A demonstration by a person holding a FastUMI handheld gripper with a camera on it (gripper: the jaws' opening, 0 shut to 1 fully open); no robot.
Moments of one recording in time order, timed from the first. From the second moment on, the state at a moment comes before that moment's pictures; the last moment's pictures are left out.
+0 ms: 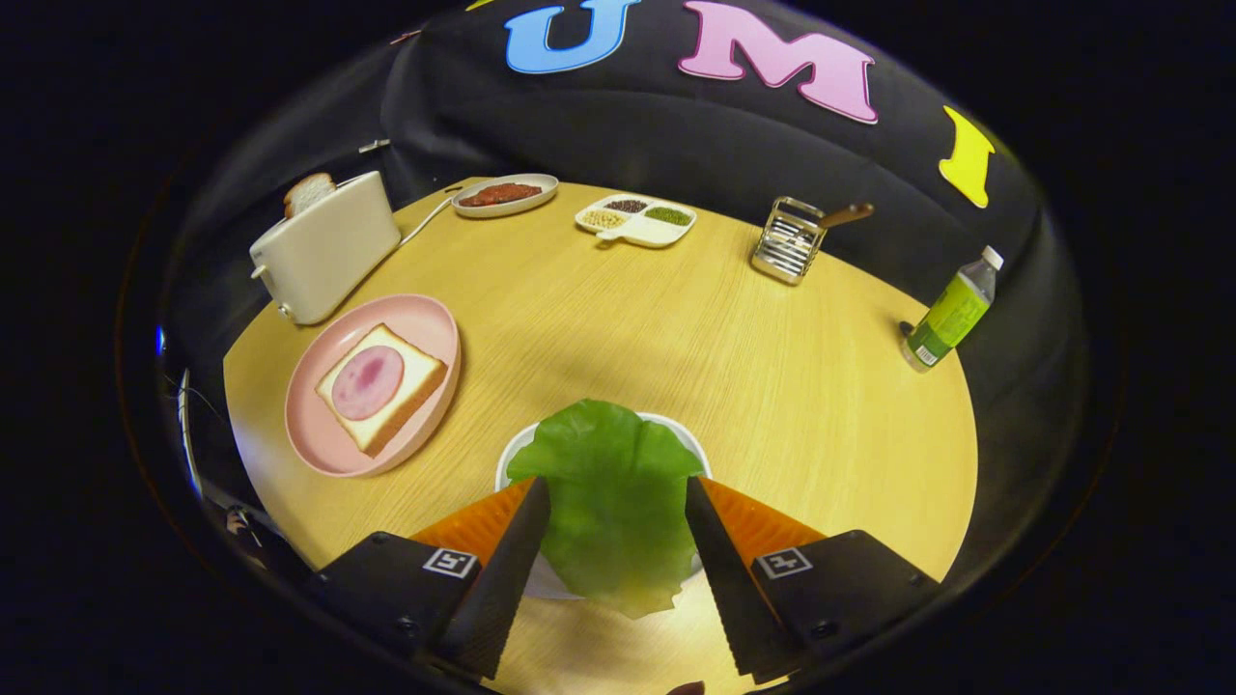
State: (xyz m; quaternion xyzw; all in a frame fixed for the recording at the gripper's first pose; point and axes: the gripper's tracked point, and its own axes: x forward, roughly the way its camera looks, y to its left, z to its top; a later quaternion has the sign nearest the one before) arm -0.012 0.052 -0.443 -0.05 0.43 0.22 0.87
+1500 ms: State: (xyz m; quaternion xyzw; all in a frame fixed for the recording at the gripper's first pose) arm -0.025 0.127 -0.347 0.02 0.42 0.26 0.87
